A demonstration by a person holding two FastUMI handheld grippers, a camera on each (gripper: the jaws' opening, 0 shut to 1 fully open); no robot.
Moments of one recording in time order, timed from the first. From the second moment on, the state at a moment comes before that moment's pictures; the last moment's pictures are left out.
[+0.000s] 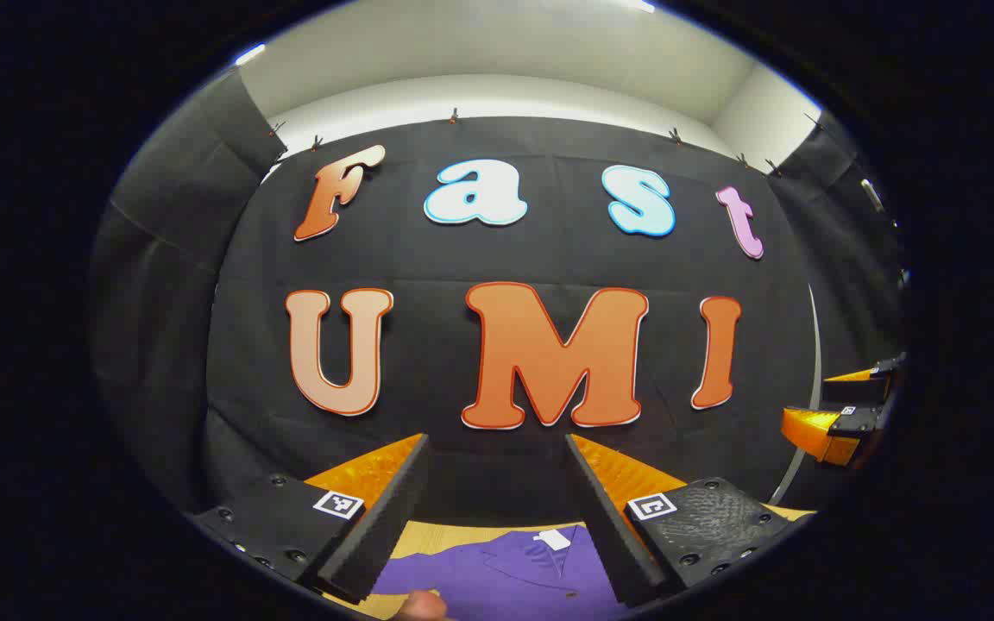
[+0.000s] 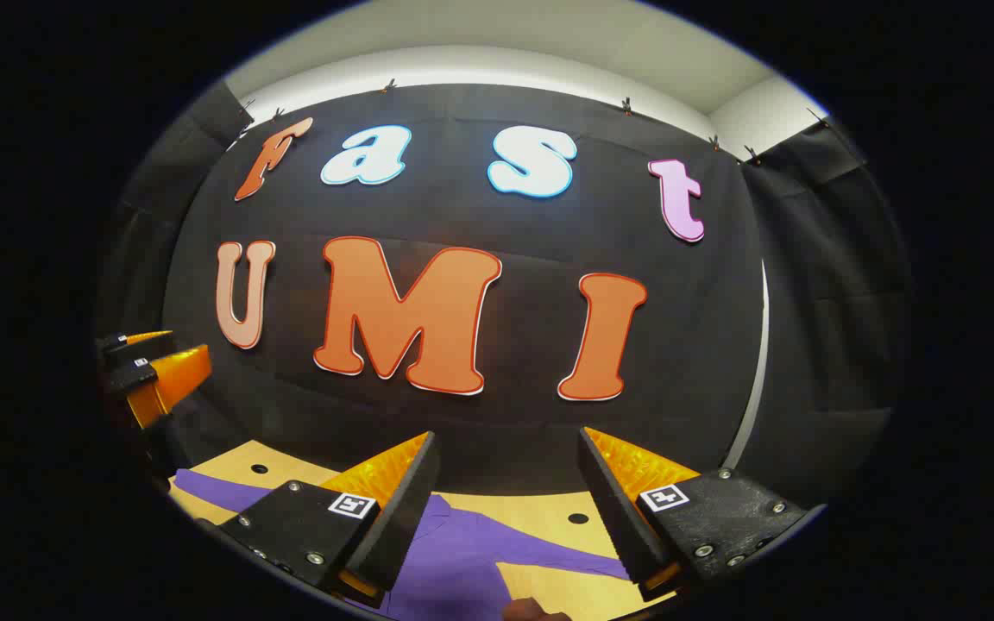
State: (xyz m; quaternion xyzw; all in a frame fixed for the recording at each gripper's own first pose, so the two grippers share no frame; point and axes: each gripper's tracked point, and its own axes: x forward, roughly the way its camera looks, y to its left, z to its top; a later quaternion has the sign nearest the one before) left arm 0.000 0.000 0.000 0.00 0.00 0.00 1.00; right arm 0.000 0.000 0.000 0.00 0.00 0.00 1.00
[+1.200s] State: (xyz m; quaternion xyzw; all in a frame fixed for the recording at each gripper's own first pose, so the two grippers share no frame) left arm -0.029 -0.003 -0.024 -0.02 0.03 0.02 1.00; right arm -0.013 -0.003 -0.026 0.00 0.01 0.01 1.00
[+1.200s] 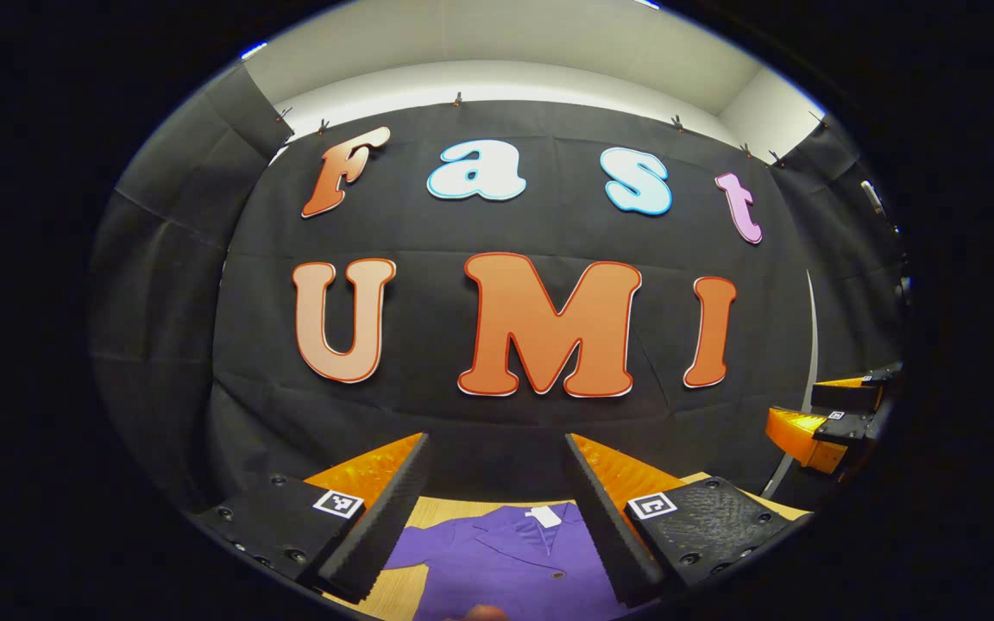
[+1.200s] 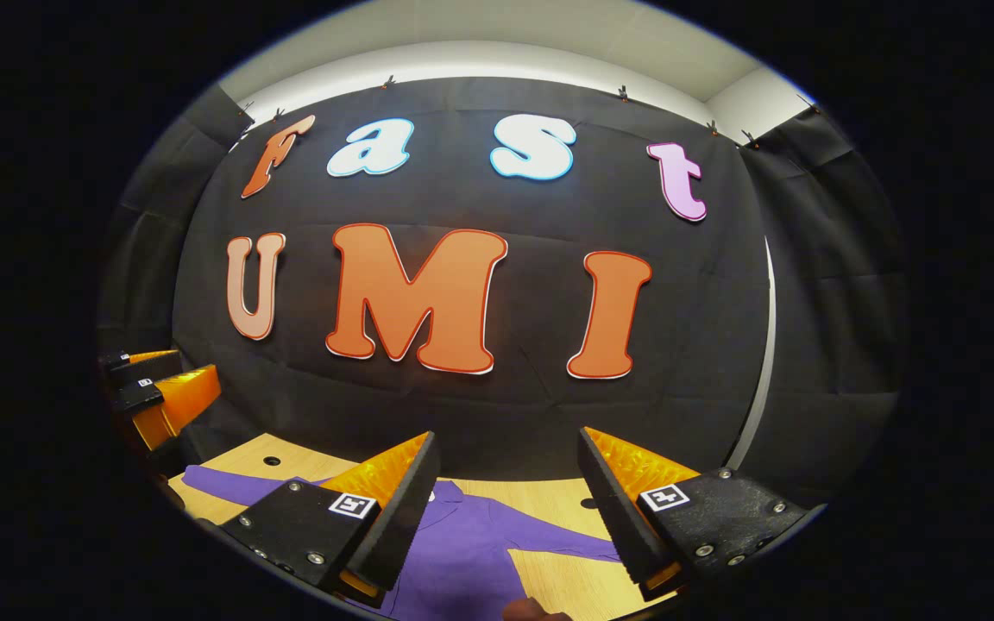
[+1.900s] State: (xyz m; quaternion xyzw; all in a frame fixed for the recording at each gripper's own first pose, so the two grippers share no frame) left arm -0.041 0.017 -0.035 0.01 0.03 -0.01 1.00; right arm -0.015 -0.074 -0.108 -0.01 0.11 -0.11 0.99
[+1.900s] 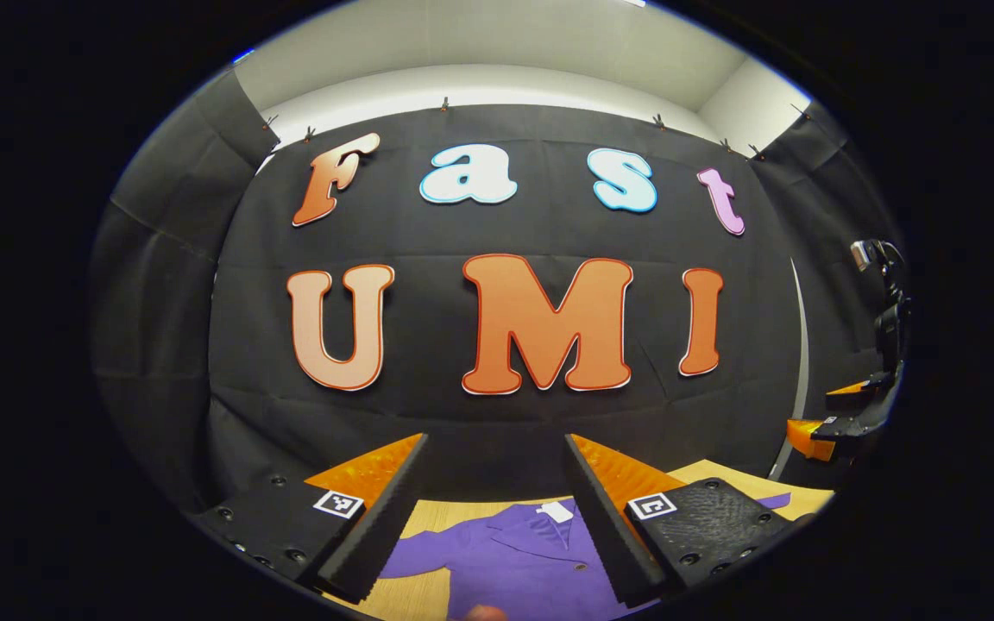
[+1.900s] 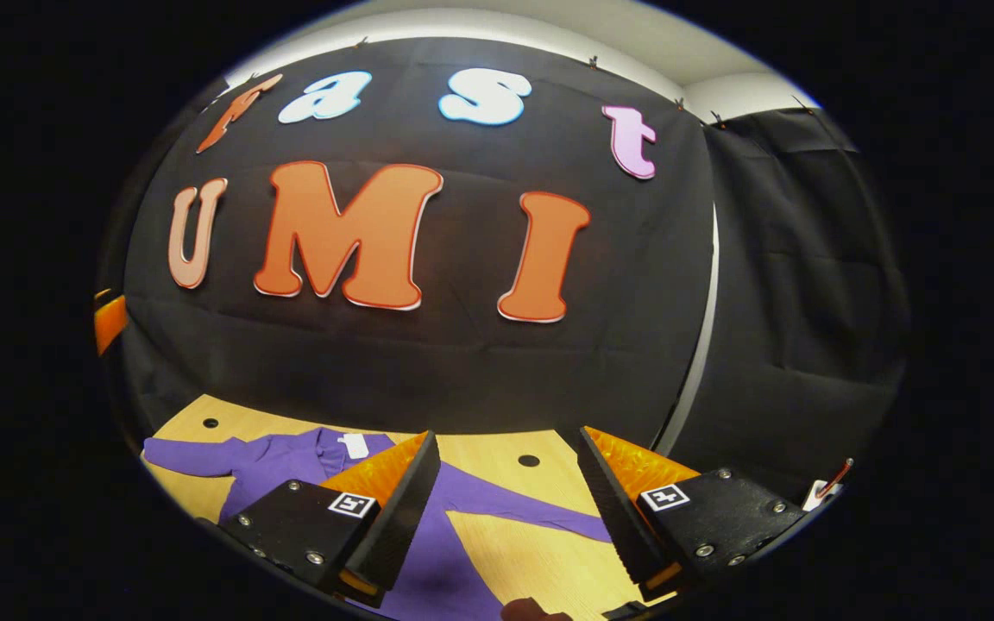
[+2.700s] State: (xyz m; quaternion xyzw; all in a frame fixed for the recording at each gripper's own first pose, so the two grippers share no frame) left arm -0.019 -0.005 -0.060 0.04 0.07 0.06 0.99; right arm 0.036 -0.230 -0.295 0.11 0.37 -0.18 0.90
